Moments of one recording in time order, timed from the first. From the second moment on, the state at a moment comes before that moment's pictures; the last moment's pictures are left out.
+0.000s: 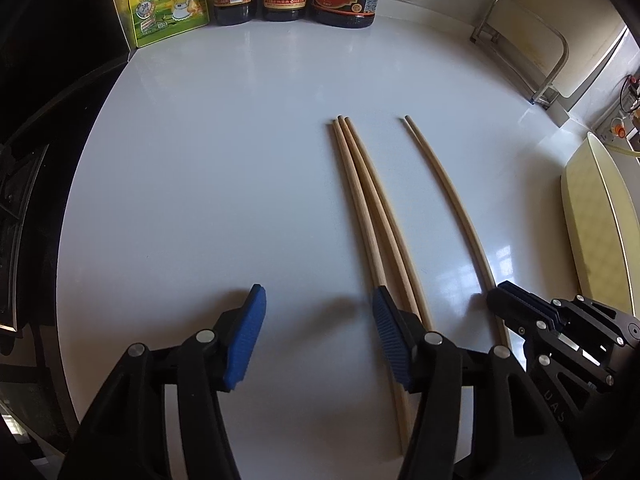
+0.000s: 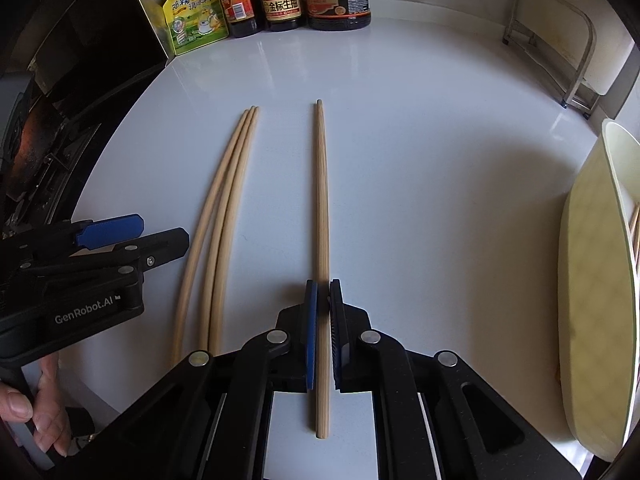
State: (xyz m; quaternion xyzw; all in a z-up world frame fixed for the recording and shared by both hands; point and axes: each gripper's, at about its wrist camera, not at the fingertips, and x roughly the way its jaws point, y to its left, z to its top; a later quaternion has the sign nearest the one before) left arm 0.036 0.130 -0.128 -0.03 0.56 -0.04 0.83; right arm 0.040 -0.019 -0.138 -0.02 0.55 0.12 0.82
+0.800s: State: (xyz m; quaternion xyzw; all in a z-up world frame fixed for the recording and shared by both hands) left arm 0.034 0.113 -0.135 0.00 0.56 -0.03 0.83; right arm 0.048 -0.028 -0.133 -0.01 0.55 0.11 0.83
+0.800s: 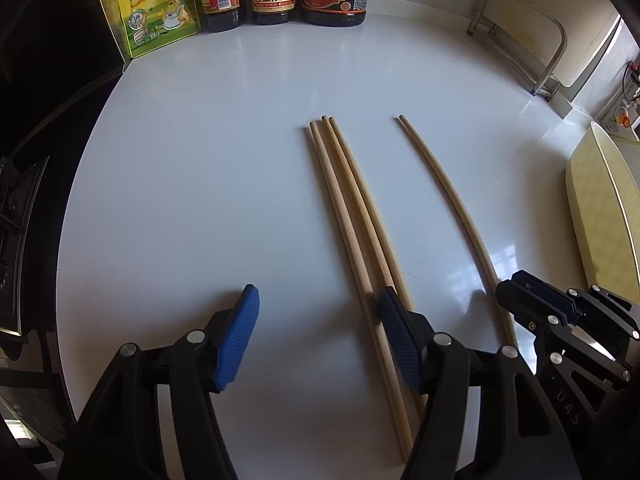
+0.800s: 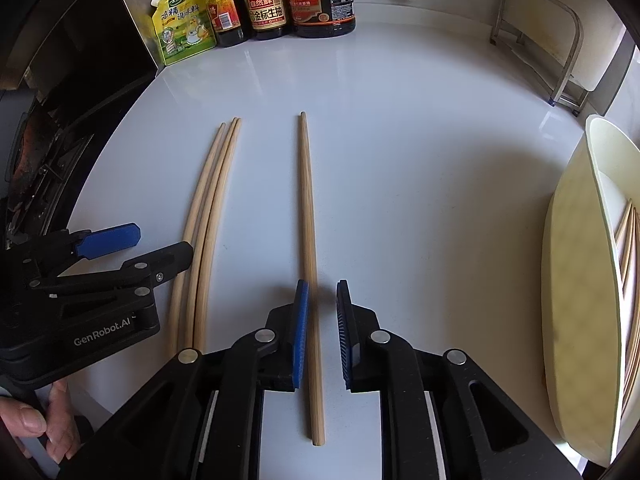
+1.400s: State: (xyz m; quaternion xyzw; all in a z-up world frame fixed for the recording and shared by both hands) left arm 0.036 0.125 -0.141 0.00 0.55 0.00 0.84; right arm 0.055 -0.009 -0.142 -0.07 0.54 0.10 0.83
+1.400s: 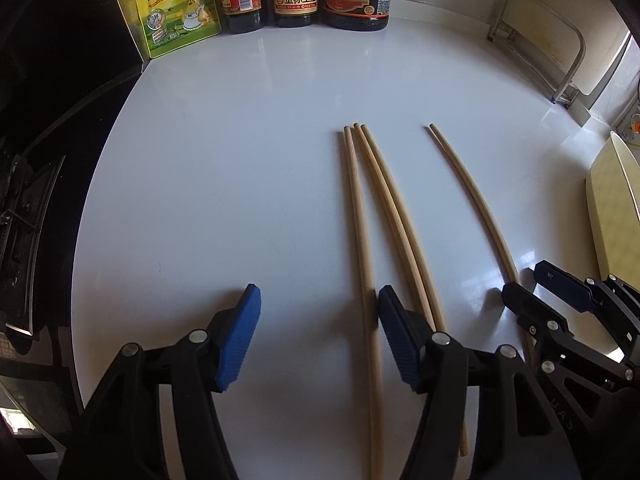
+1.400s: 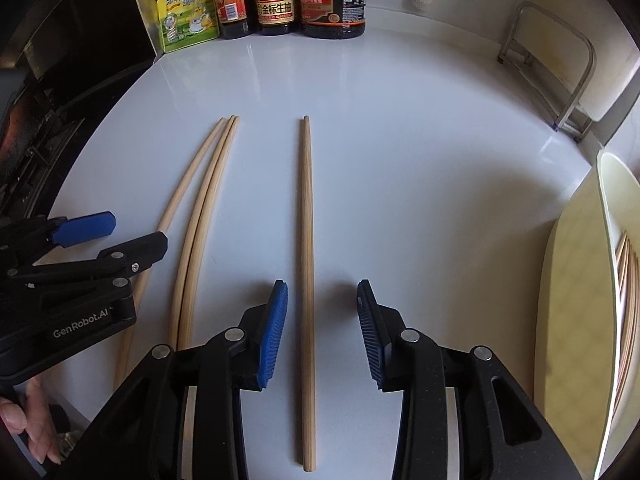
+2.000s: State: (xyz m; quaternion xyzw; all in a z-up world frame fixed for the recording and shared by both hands) left arm 0.029 0.130 -0.129 -0.01 0.57 -0.05 0.82; right arm 0.047 -0.024 -0.116 0.02 0.55 0.12 0.83
